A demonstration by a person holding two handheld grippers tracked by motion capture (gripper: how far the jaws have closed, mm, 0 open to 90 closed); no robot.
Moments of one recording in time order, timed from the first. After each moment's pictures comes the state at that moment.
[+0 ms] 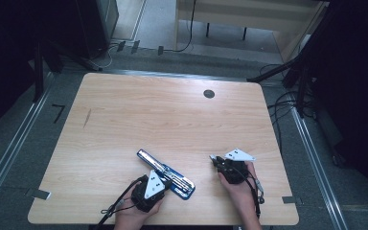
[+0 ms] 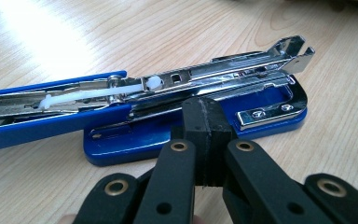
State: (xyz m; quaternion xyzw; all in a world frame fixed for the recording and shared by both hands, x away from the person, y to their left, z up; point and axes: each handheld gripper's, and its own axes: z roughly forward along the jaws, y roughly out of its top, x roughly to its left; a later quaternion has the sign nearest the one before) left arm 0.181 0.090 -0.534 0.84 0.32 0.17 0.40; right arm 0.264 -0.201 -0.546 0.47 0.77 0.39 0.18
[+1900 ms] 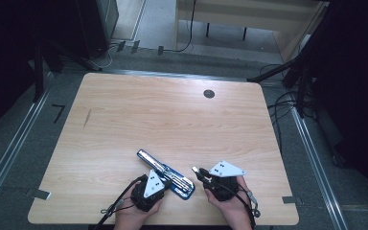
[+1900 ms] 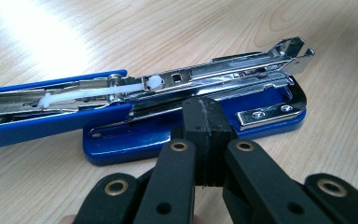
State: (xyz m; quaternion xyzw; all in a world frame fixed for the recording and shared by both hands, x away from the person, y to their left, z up) left arm 0.182 0.091 -0.534 0.84 0.33 0.17 0.40; right arm 0.207 -0.156 -0.500 0.38 0.81 0.42 0.15
